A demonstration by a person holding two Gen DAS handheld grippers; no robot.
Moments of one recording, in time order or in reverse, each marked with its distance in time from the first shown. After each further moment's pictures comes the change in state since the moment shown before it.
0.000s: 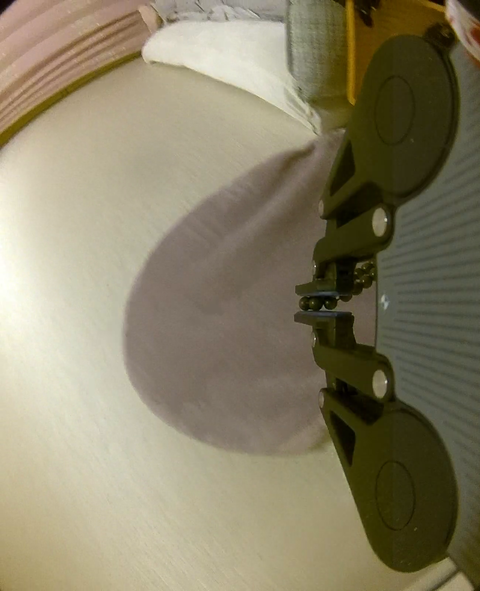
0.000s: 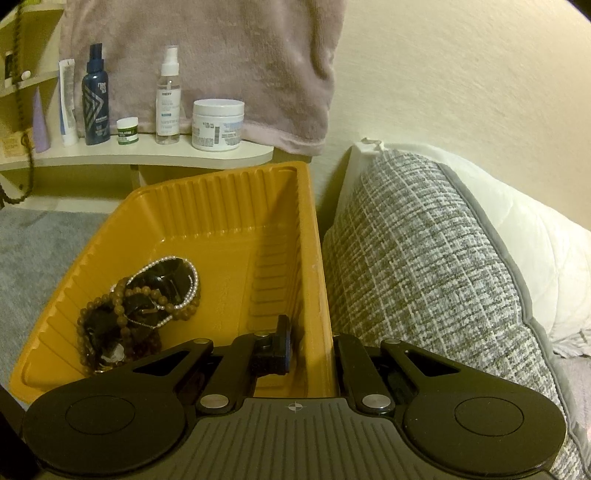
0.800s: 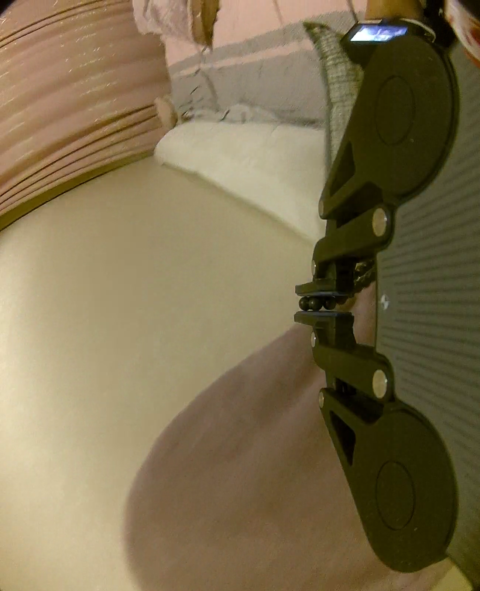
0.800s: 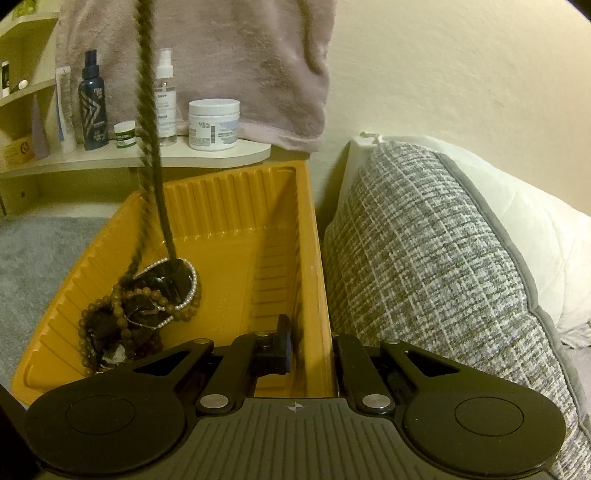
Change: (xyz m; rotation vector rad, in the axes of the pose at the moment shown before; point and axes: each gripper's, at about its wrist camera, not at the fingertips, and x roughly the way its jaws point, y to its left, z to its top) left arm 0.088 -0.130 0.033 -0.026 0.032 -0.393; right arm -0.002 -0.007 -0.009 0.036 0.002 0.019
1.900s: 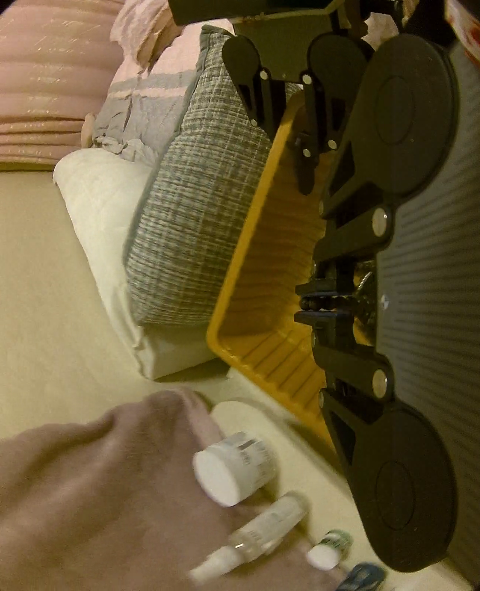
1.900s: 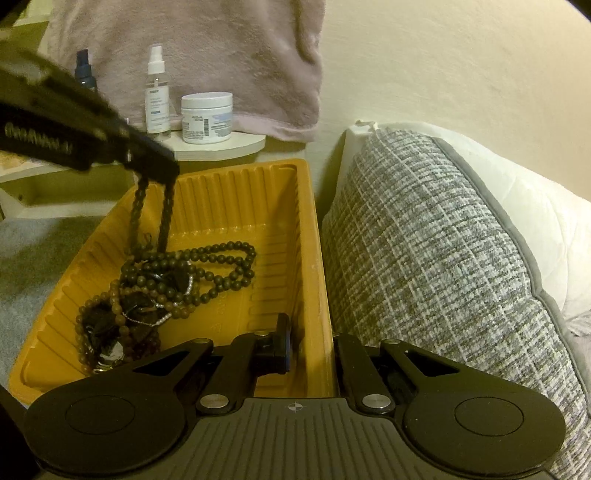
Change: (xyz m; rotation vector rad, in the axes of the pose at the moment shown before) left arm 0.138 -0.075 -0.171 -0.276 0.436 -0.235; right arm 0.004 -0.005 -0.006 0.037 0.019 0.007
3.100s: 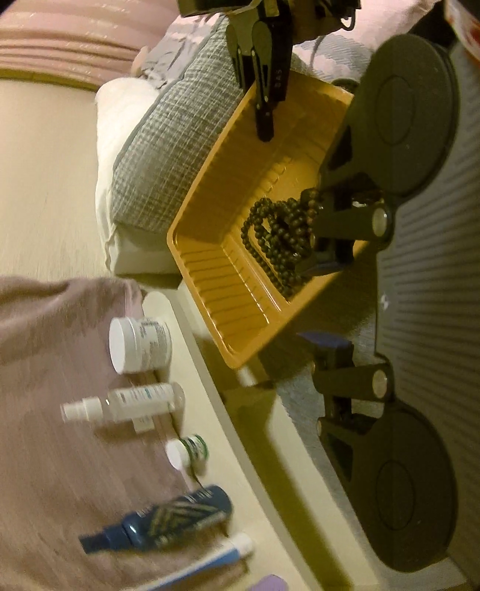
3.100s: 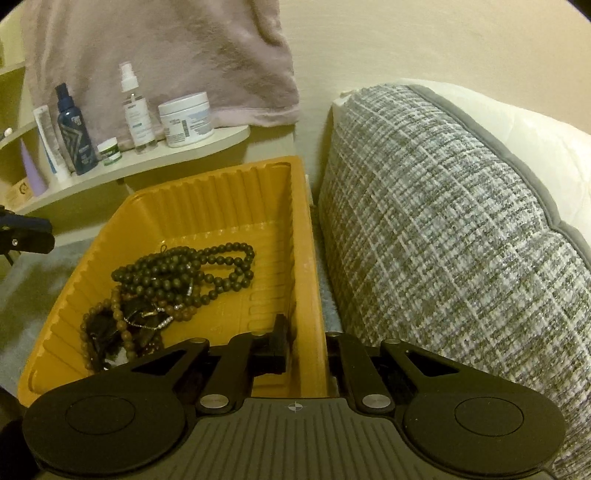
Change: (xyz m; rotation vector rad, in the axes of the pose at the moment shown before) left arm -0.062 0.036 -0.094 -0.297 -0.029 0.166; right arm 0.011 -0.032 -0.015 0.150 0.000 0.120
